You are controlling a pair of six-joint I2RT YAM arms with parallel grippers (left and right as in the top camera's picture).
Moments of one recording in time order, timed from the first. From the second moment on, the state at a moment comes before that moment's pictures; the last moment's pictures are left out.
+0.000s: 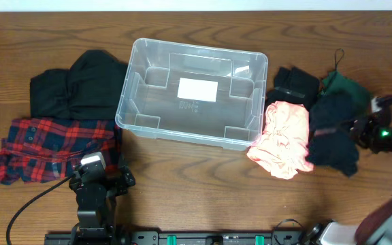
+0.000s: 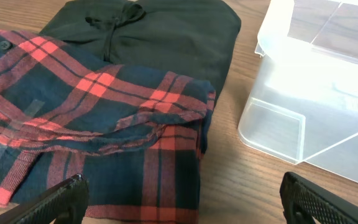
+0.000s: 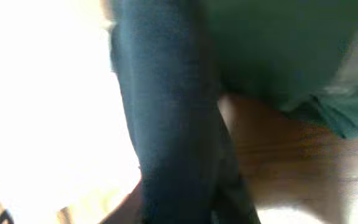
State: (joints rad) left arm -0.03 0.01 0.16 -0.64 -0.21 -0.20; right arm -0.65 1.51 1.05 -0.93 -0.76 -0.11
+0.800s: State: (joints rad) left arm -0.03 0.01 0.16 -0.64 -0.21 -0.20; right arm 0.40 1.30 1.11 0.05 -0.49 0.79
